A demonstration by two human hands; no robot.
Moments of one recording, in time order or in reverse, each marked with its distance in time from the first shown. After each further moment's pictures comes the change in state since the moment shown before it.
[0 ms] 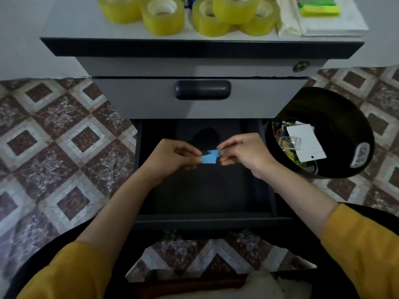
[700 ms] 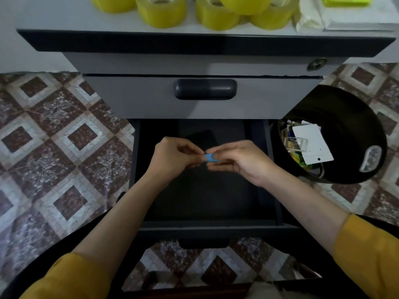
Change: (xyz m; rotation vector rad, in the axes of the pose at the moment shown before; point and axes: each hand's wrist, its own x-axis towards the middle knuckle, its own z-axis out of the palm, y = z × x) left_hand 0.014 0.001 0.010 0.013 0.145 0.050; right_hand 0.006 0.001 0.006 0.294 -0.241 0.127
